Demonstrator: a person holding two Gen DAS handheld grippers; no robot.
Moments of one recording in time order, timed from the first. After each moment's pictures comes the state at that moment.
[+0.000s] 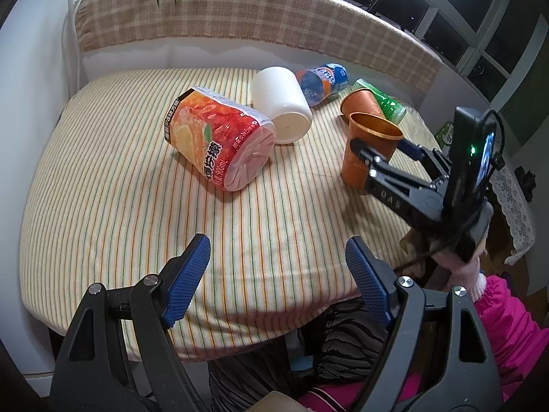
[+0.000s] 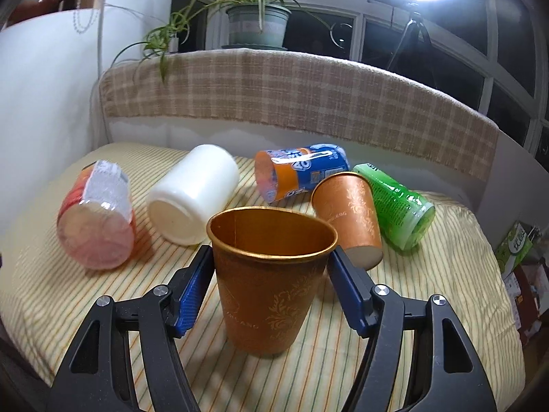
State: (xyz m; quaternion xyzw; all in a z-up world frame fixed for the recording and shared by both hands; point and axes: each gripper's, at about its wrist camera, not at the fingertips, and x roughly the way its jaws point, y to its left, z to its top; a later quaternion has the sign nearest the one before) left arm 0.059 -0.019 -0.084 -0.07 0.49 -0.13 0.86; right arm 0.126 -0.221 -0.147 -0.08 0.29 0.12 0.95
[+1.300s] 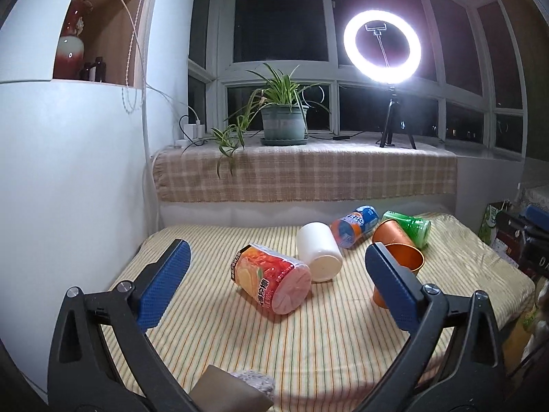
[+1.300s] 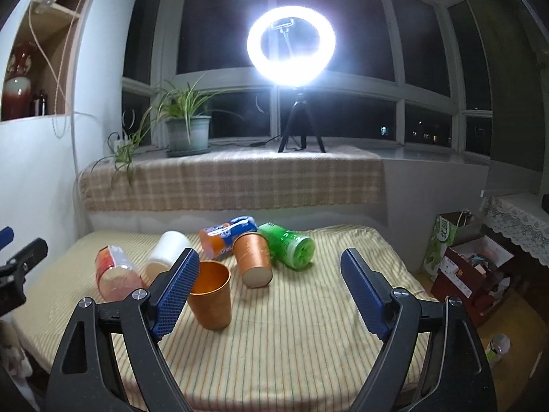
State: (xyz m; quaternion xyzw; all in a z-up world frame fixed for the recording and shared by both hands) left arm -0.017 -0.038 -0.034 0.01 0.15 0.02 0.99; right arm -0.019 -0.304 -0.055 0.01 0.14 0.00 0.99
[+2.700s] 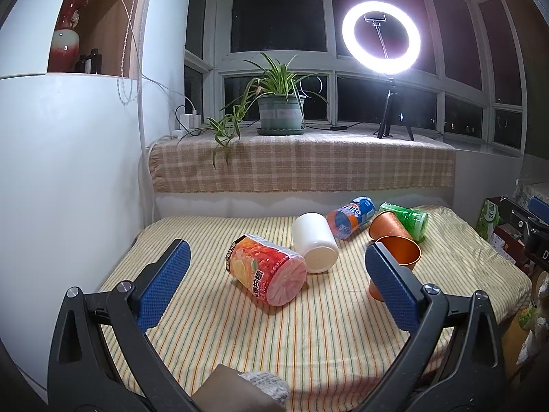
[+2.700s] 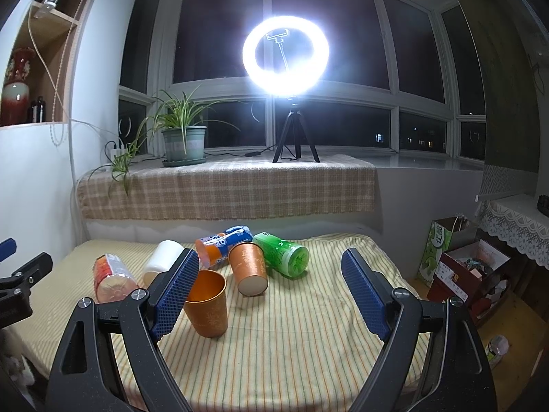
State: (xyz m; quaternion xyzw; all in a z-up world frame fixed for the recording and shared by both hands) left arm -0.020 -0.046 -0.036 0.01 0.17 0.01 0.99; right arm -0.022 -0.305 -0.053 0.01 0.12 -0.01 0.99
